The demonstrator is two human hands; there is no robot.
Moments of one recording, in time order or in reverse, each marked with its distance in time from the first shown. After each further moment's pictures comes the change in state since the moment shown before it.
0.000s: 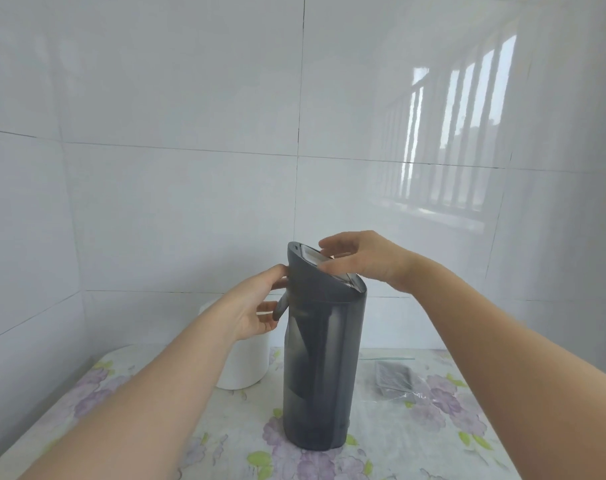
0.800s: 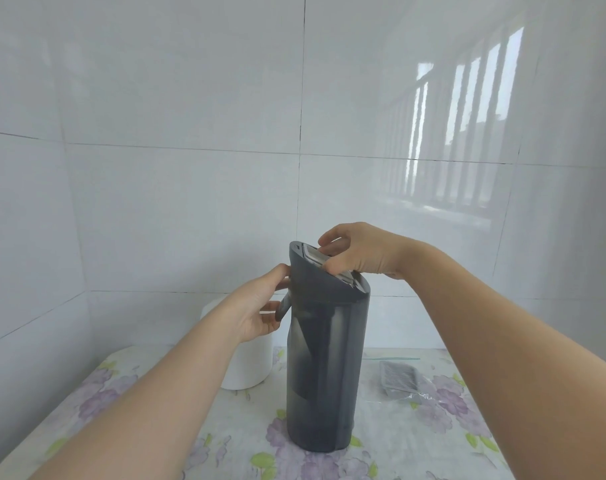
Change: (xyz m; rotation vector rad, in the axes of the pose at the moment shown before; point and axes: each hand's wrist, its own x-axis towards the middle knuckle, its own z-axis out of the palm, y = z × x) left_hand 0.000 -0.002 0.004 -0.011 0.020 0.015; right_hand 0.015 -0.011 -0.002 -0.139 -0.068 0.031
